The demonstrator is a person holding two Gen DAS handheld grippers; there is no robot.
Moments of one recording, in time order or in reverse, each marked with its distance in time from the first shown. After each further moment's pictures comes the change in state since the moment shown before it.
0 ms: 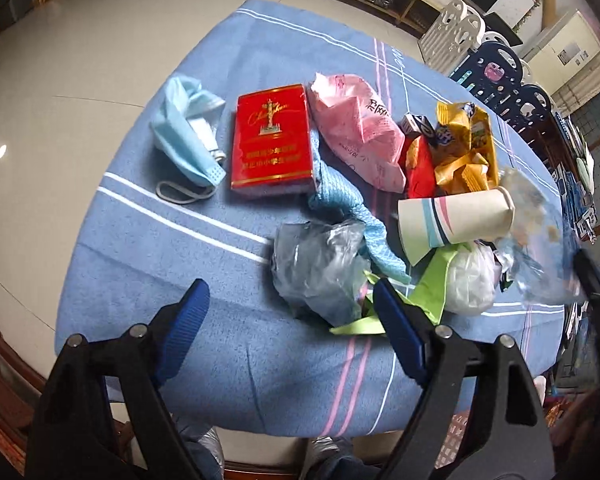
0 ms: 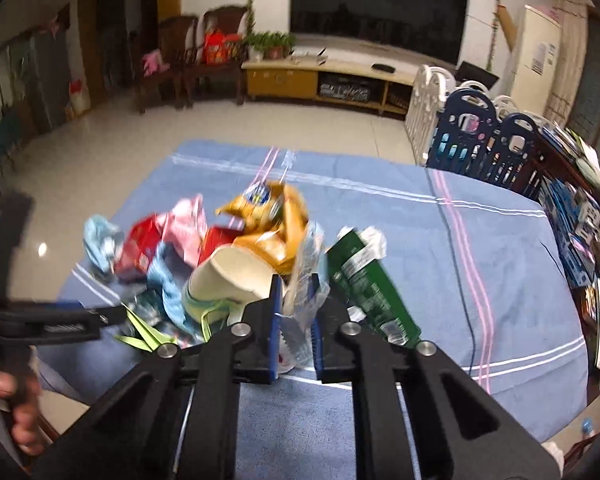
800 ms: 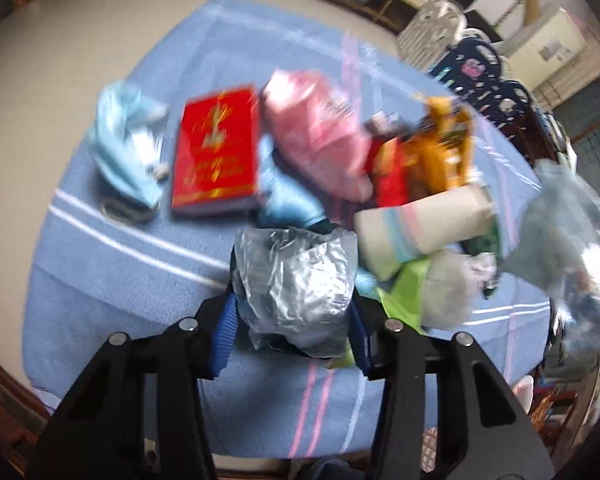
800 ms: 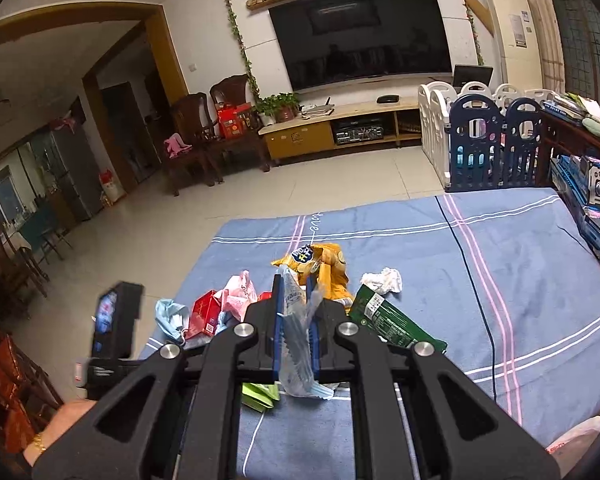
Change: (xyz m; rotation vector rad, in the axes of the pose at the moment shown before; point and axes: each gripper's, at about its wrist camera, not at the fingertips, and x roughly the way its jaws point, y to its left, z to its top) left arm 0.008 -0.030 0.013 0.044 -0.026 -0.099; right arm -0.064 -0.032 0.010 0.190 -0.186 0.188
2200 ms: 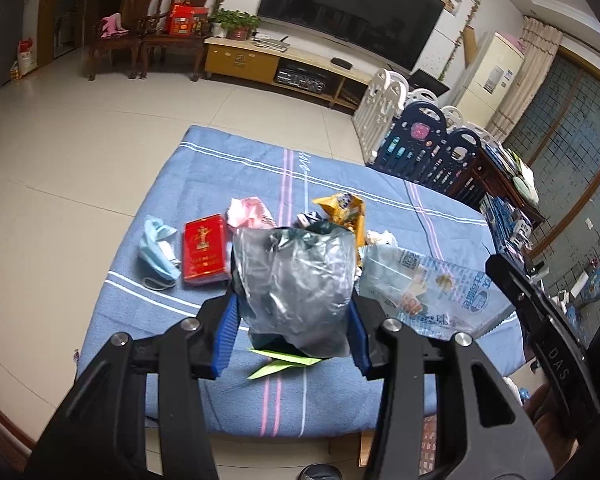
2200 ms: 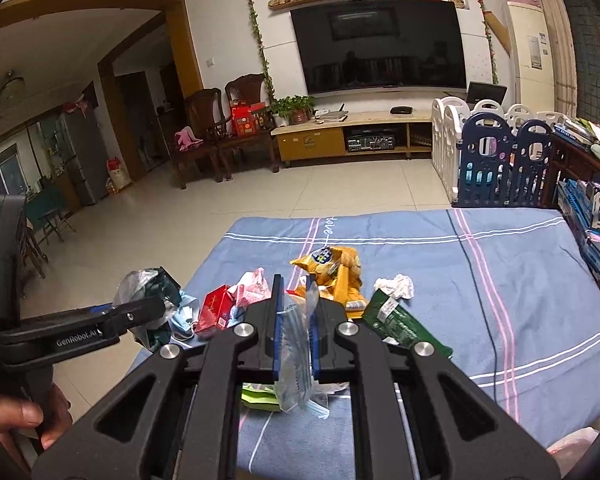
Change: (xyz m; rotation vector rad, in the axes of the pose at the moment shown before) left arm -0.143 -0.040 -0.042 0.124 -0.324 -0.043; right arm -0.009 0.029 0.002 -0.080 -0.013 0.006
